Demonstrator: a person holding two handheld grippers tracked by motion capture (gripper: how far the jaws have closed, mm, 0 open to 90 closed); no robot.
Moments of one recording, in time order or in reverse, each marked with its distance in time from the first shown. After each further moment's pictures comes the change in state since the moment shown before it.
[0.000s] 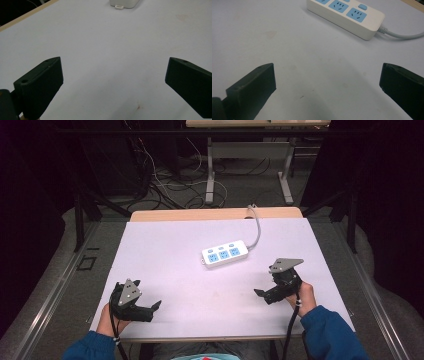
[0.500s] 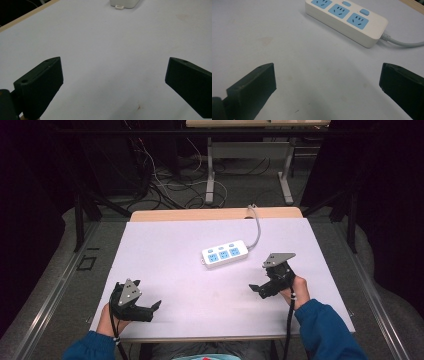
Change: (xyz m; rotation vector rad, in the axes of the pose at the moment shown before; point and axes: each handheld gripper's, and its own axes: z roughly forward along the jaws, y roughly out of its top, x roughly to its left) left arm 0.000 0.000 0.000 0.001 0.001 0.002; right arm -0.006 0.014 0.016 0.014 0.008 -0.016
